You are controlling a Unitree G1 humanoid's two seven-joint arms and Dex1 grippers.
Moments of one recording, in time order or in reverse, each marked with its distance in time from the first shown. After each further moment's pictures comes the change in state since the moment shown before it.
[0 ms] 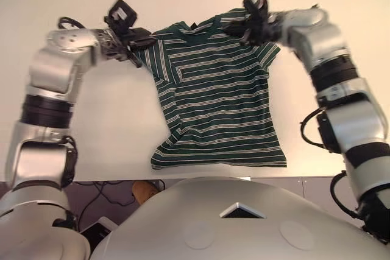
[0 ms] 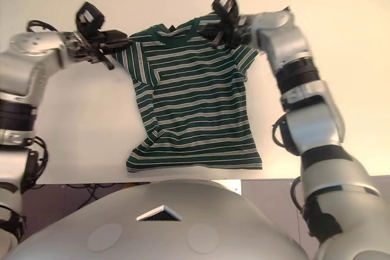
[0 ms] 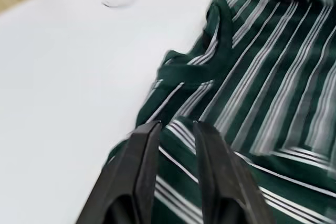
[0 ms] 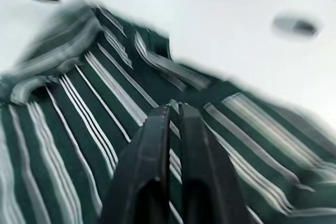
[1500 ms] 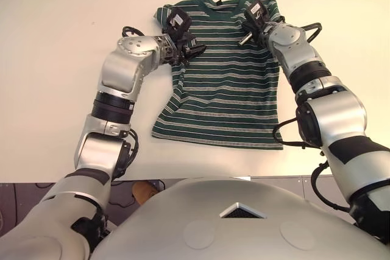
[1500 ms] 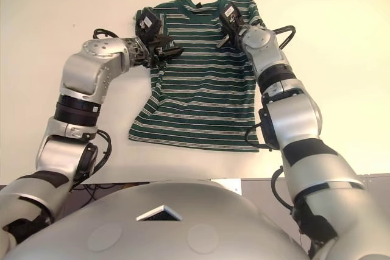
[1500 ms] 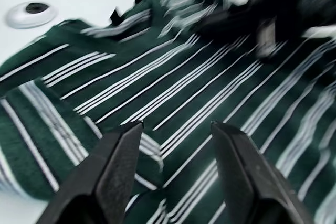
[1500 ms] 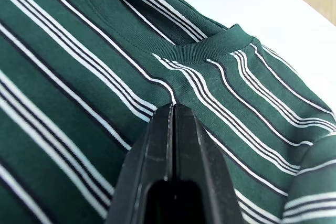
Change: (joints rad) left arm 0.006 -0.350 0.030 -0.117 0.135 0.201 0.098; right arm -0.068 0.114 -0.190 0.391 -0.306 -0.253 -0.428
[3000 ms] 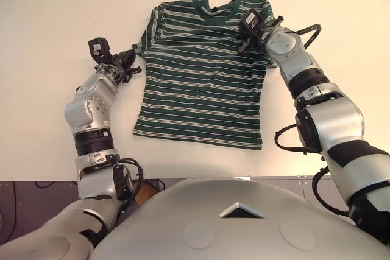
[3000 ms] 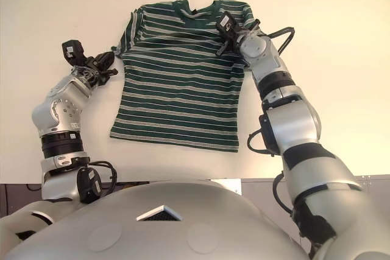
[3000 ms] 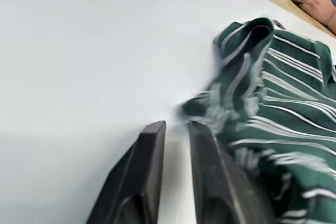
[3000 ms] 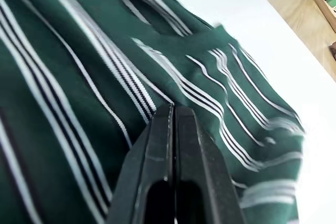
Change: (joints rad) left arm 0.298 -0.059 0.589 0.037 -0.216 -0.099 0.305; right arm 0.053 -0.007 0.037 -0.025 -0.134 -0.113 -0.053
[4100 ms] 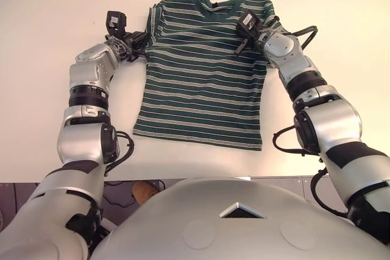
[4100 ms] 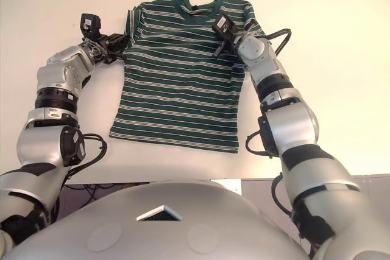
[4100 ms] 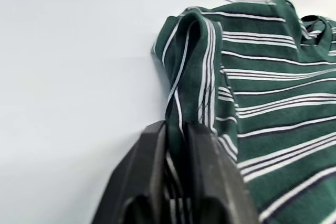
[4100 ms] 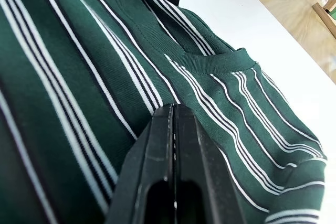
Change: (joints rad) left arm -0.397 0.126 -0.201 0.677 0.157 -0.308 -0.320; right arm 0.013 0.011 -0.018 -0.009 -0.005 -0.064 0.014
